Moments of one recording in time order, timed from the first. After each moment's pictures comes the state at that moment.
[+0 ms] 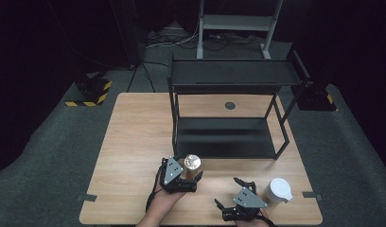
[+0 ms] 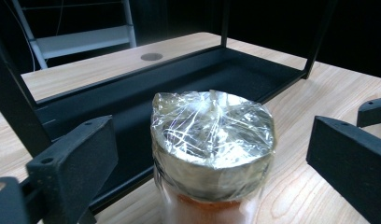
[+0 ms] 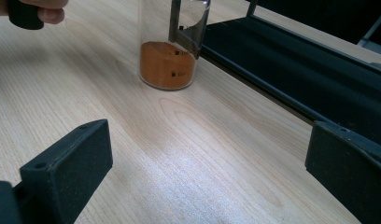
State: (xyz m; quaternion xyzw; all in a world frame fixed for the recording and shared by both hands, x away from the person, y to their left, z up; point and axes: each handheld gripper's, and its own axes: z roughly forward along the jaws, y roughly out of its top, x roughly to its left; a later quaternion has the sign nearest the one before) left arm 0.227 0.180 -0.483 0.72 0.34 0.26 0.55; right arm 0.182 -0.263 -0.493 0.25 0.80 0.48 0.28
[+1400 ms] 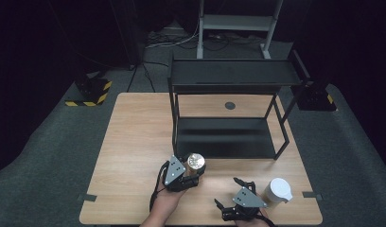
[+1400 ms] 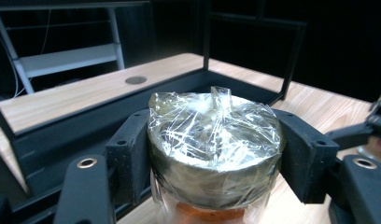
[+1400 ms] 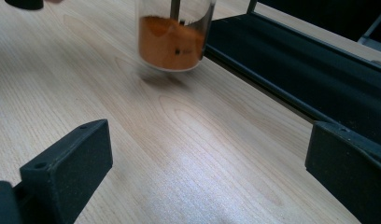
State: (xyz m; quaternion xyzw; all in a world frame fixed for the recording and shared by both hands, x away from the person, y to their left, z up) left arm 0.226 0.178 -0.470 0.71 0.31 0.25 0.58; right arm 0.182 -0.261 -0.491 0.25 0.80 0.47 0.27
